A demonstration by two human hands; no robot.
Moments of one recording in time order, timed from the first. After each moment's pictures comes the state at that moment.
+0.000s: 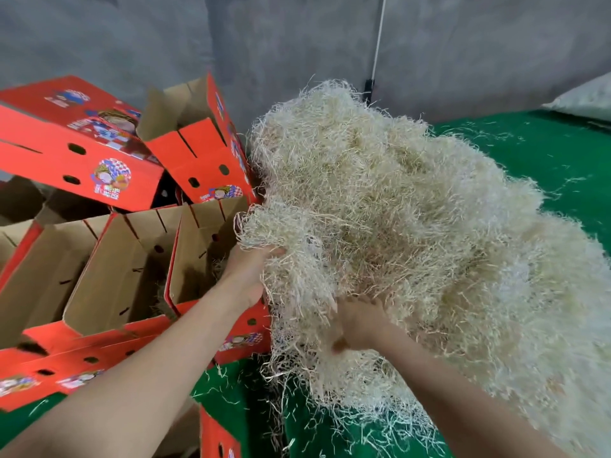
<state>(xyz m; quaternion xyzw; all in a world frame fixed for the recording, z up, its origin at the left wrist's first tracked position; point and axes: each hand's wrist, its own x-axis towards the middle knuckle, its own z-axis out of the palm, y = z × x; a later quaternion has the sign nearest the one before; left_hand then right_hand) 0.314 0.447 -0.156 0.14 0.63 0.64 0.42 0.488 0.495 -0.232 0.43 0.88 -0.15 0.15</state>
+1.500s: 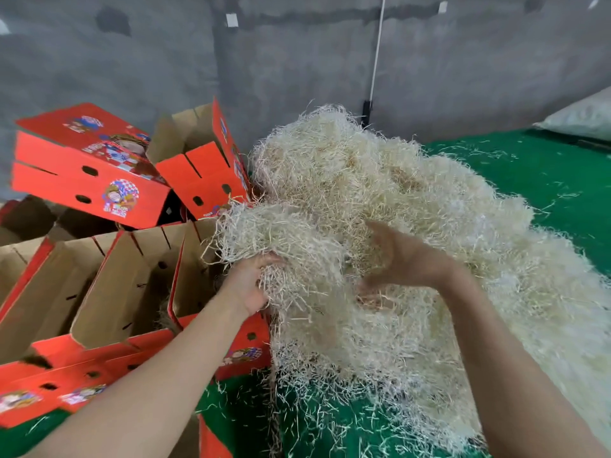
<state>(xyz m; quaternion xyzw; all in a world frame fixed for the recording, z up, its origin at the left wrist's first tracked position) 0.315 0.437 -0.145 0.16 0.55 0.63 0.52 0.539 0.543 -0.105 0.37 0.86 -0.33 -0.09</state>
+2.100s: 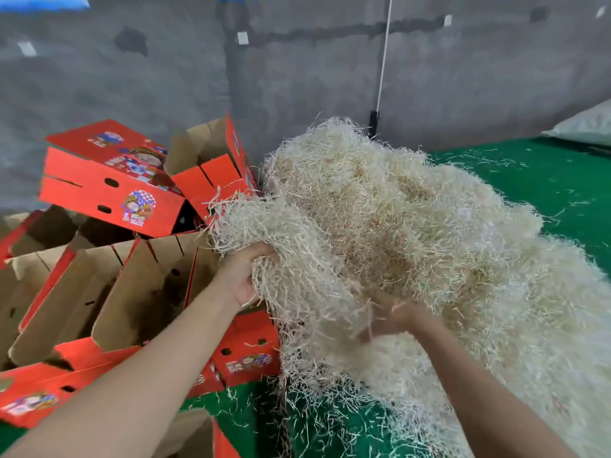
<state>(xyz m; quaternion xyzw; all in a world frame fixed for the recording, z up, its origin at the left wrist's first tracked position) 0.310 0.419 -0.102 0.19 0.52 0.65 0.52 0.523 0.532 -0.183 0.40 0.84 -0.34 0.12</state>
